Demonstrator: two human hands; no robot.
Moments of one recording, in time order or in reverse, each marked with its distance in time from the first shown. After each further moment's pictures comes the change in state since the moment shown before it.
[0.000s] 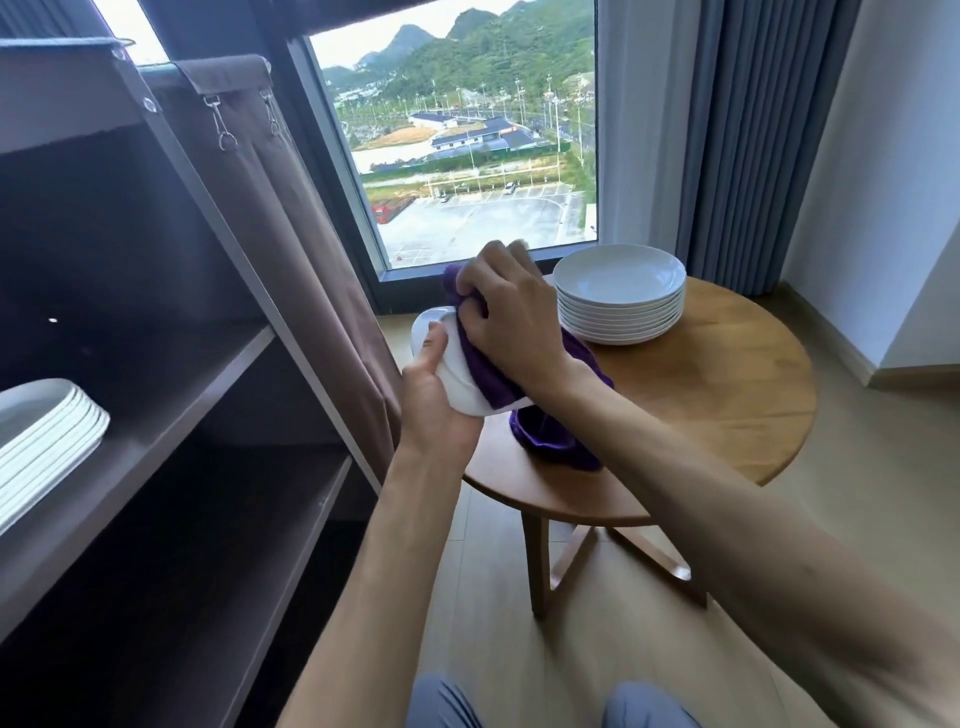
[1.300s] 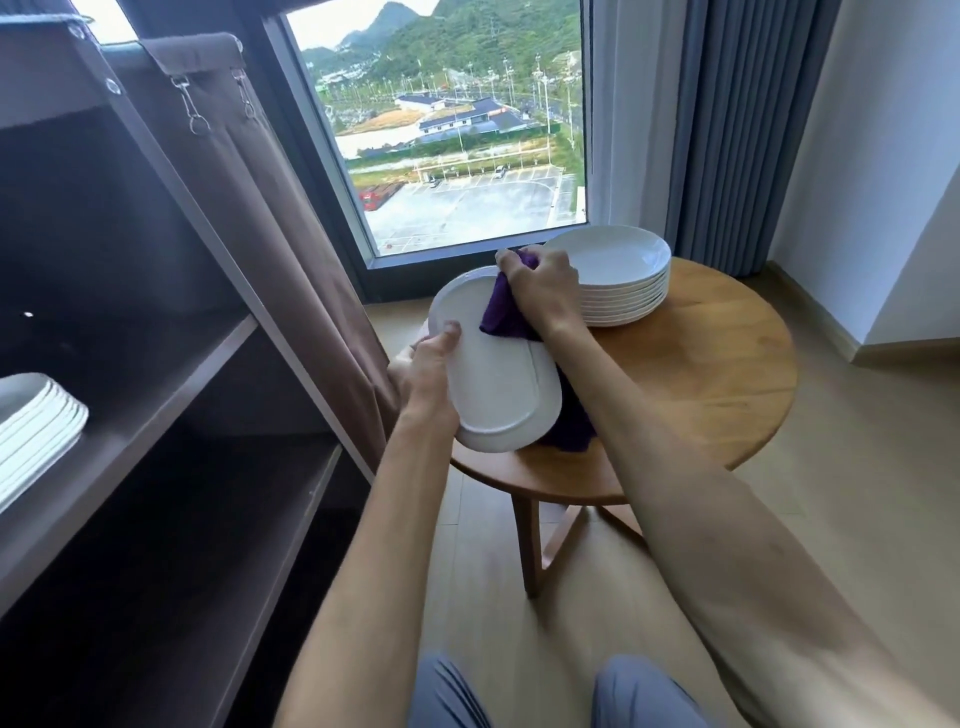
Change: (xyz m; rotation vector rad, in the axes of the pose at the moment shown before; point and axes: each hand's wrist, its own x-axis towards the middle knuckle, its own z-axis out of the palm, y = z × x) left_hand 0.047 -0.018 -0.026 0.451 0.427 0.067; right_hand 0.009 0.058 -0.004 0.325 -0.184 0.824
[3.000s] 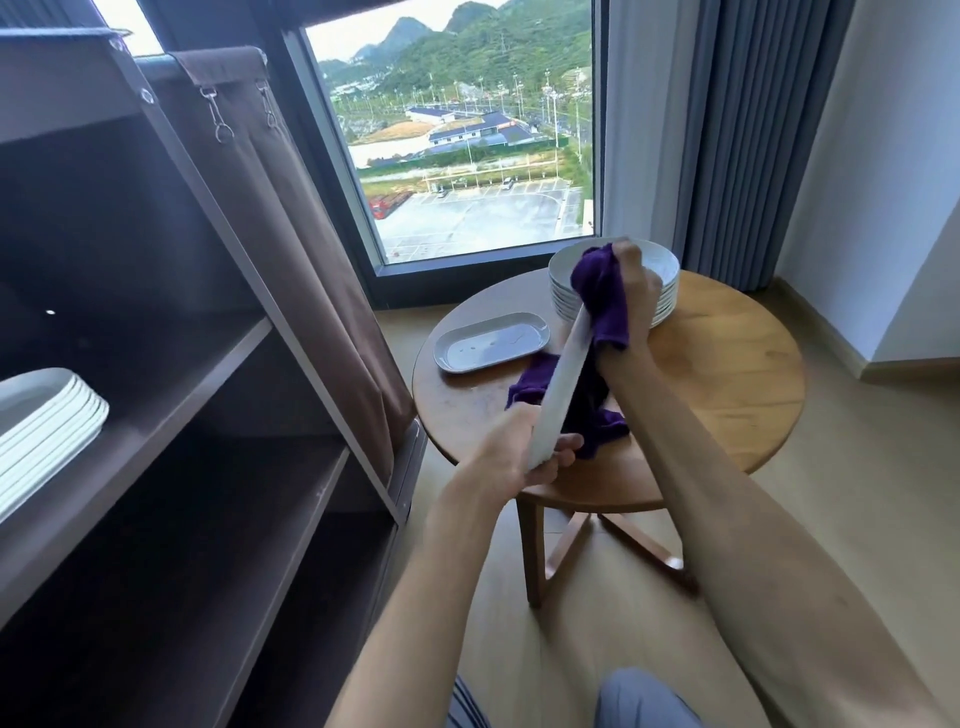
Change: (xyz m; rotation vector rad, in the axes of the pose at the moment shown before) left_hand -0.071 -0.033 0.011 0.222 -0.472 -0.499; right_hand -0.040 0.008 -0.040 0.664 0.234 0.045
